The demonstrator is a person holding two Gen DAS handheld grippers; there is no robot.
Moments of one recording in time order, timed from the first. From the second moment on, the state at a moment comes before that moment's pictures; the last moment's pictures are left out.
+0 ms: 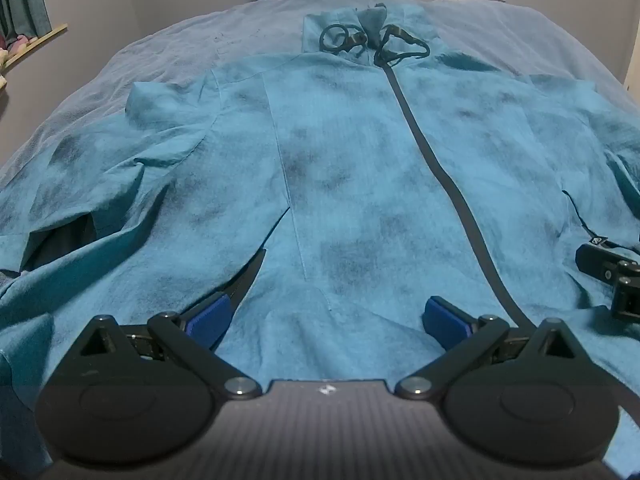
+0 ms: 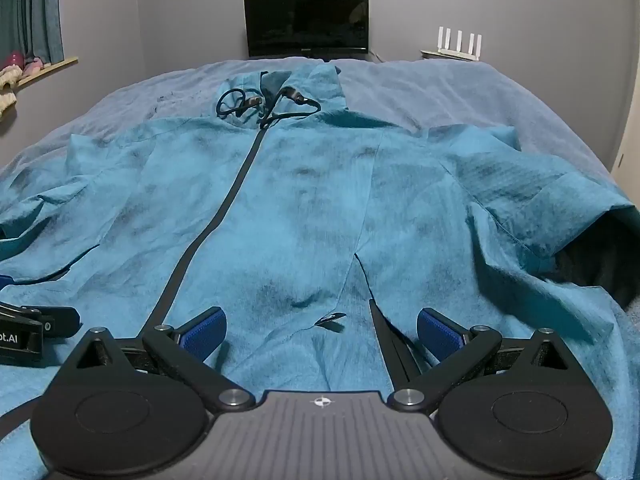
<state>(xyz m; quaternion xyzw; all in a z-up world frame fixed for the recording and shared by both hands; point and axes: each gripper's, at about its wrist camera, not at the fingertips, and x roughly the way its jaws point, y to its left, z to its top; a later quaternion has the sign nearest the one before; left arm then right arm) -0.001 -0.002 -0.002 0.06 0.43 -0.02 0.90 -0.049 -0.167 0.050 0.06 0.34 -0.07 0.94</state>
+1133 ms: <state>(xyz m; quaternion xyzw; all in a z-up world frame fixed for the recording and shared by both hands) 0.000 -0.003 -0.003 0.06 0.43 -0.02 0.90 -0.048 -0.166 0.048 0.06 0.35 -0.06 0.93</state>
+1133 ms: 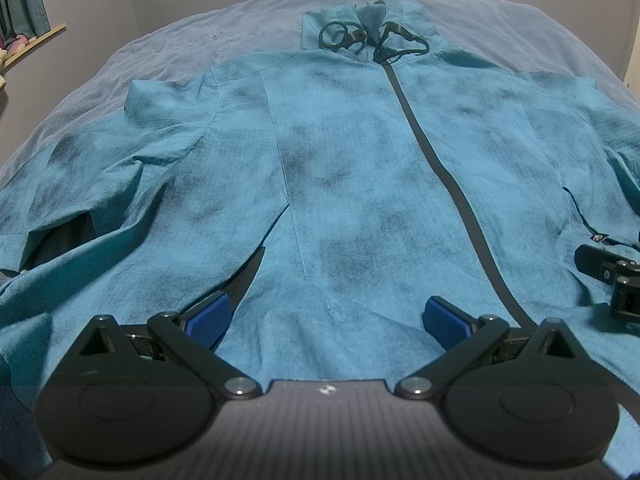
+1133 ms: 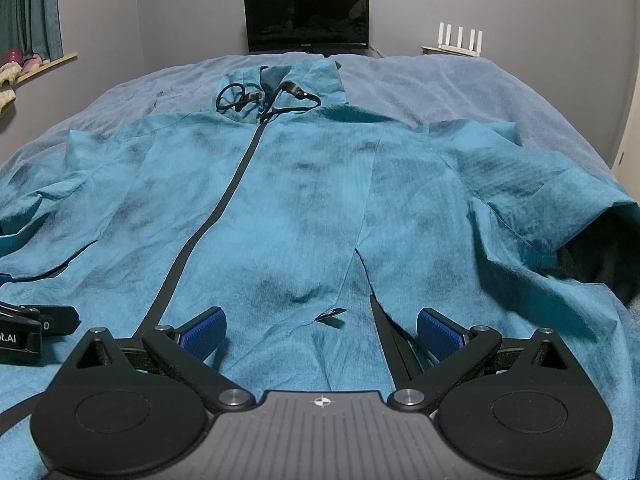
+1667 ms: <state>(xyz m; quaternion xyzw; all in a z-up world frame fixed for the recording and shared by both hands) 0.000 -0.003 -0.002 0.06 0.43 -0.02 0.90 -0.046 -0.166 0.047 0.06 0.35 -0.06 0.93</state>
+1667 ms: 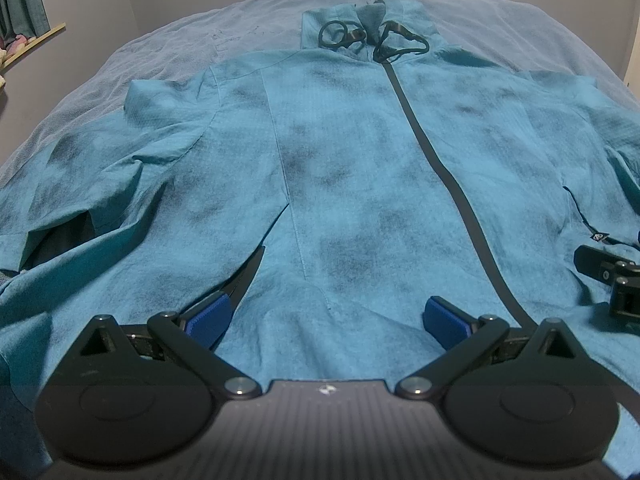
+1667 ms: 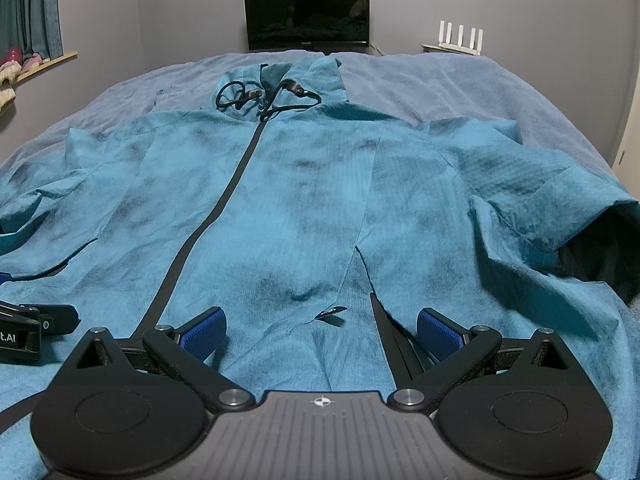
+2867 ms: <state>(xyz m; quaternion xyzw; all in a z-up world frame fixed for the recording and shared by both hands) 0.001 -0.001 0.000 0.05 0.44 -0.02 0.90 -0.047 -0.177 0.059 0.09 0.35 -0.06 0.93</state>
